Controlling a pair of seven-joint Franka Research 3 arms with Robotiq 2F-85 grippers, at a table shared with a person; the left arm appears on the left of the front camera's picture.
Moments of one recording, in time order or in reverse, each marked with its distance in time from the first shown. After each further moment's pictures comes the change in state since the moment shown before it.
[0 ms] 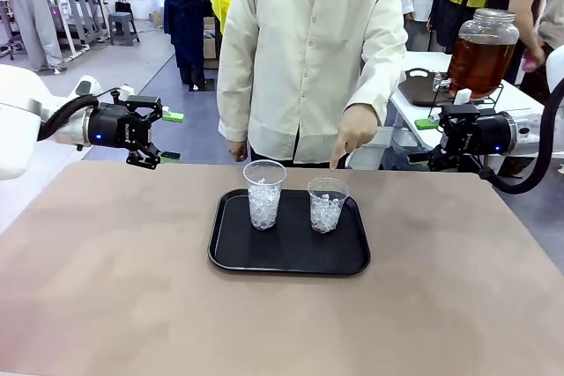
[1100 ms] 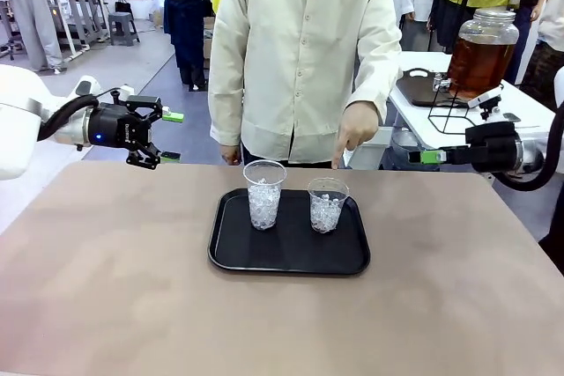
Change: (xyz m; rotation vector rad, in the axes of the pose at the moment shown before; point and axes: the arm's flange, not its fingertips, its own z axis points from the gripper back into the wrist) left arm 0.000 0.000 0.000 0.000 0.000 0.000; right arm -0.038 -0.016 0.000 -0.063 -0.067 0.817
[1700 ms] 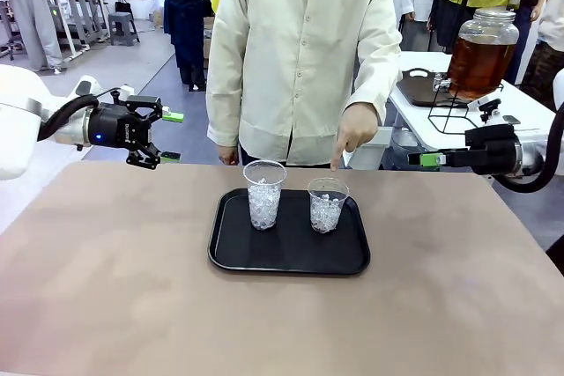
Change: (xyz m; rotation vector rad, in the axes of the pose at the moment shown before) left arm 0.000 0.000 0.000 0.000 0.000 0.000; right arm -0.002 0.000 -0.003 0.020 -0.003 0.024
